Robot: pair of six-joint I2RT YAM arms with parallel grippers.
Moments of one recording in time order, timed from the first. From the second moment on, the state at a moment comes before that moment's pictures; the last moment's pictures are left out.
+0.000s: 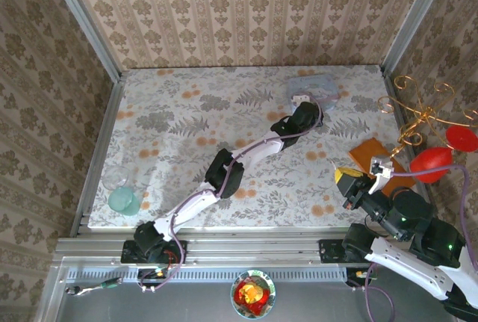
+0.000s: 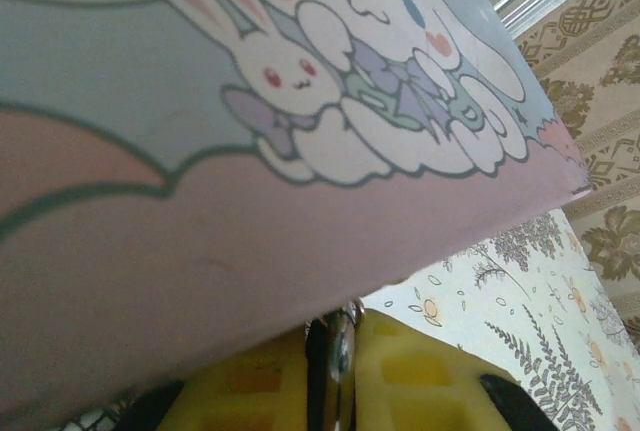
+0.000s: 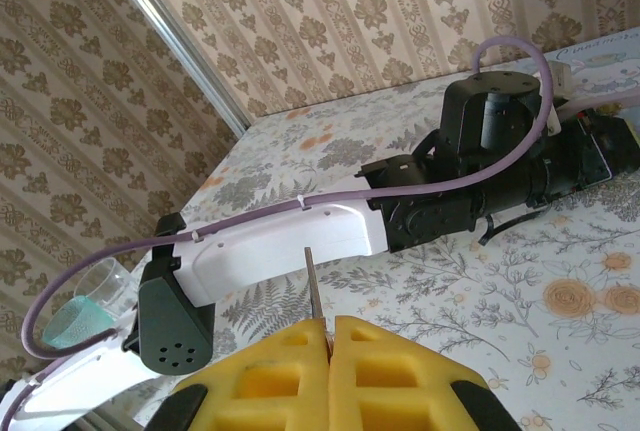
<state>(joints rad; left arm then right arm) -0.95 3.05 2.80 -0.11 -0.15 -0.81 0.93 0.12 0.74 -0.81 0.41 0.55</state>
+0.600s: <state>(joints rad) -0.91 2.56 2.00 0.02 -0.12 -0.78 0.93 0.19 0.74 -0.83 0.42 0.59</state>
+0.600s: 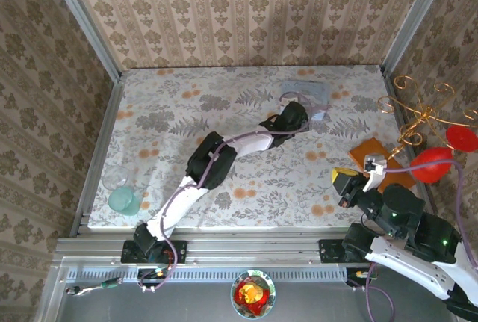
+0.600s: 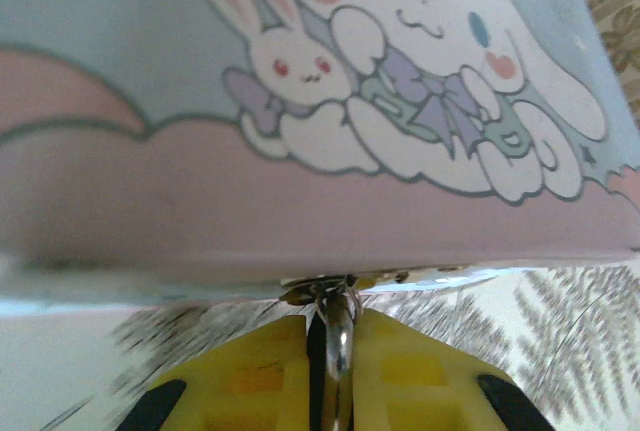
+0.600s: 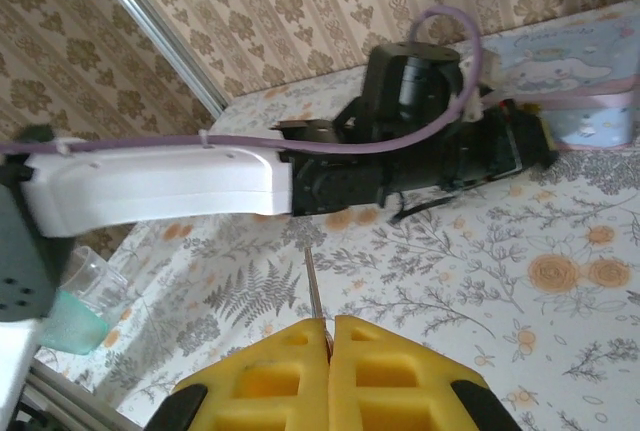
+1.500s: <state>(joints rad) -0.70 1.71 0.78 0.19 -0.09 -0.74 0.93 0.64 0.64 -0.54 0.26 0.77</state>
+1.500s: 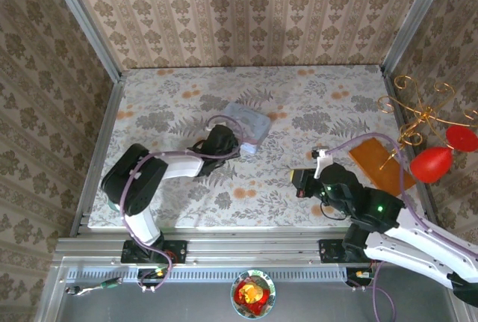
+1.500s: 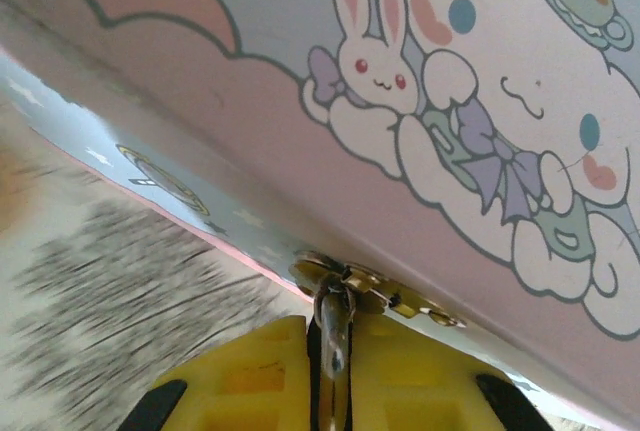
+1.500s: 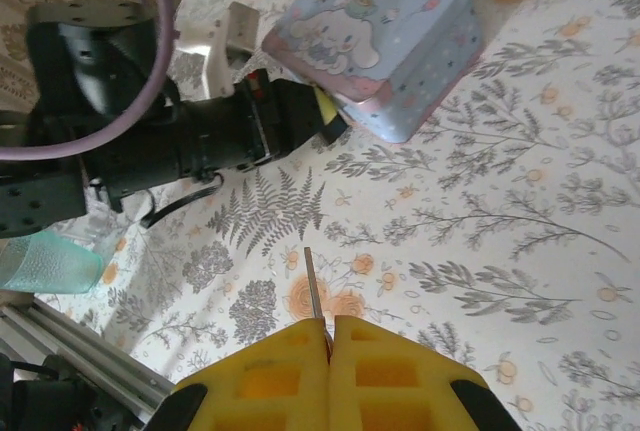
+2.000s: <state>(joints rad) -0.72 1.36 0.49 0.10 -0.08 -0.76 0.93 0.95 0.68 -0.40 0.17 0.79</state>
